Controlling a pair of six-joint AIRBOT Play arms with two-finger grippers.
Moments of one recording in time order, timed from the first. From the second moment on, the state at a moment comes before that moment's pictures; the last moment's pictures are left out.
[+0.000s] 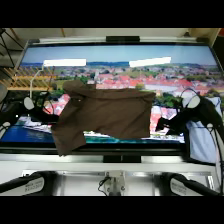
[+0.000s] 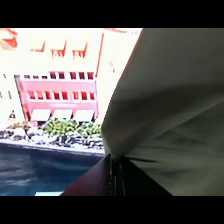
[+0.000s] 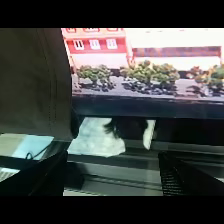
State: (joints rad) left arm 0.04 -1.31 0.90 1.52 -1.08 -1.45; right arm -0.13 -1.30 0.87 -1.25 1.38 1.51
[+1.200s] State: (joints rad) left arm 0.08 -0.92 1.68 1.35 -1.02 -1.58; right arm 0.03 -0.94 1.37 -1.25 1.07 1.40
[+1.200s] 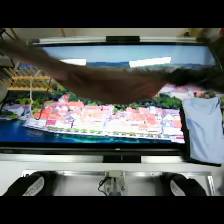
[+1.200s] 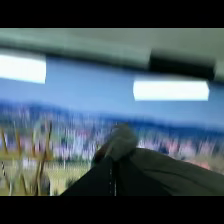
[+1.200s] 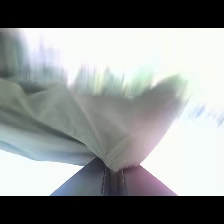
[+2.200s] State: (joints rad) left arm 0.12 -0.79 1.31 1.51 -1.02 -1.76; right arm -0.01 -1.10 1.45 -1.52 1.25 1.58
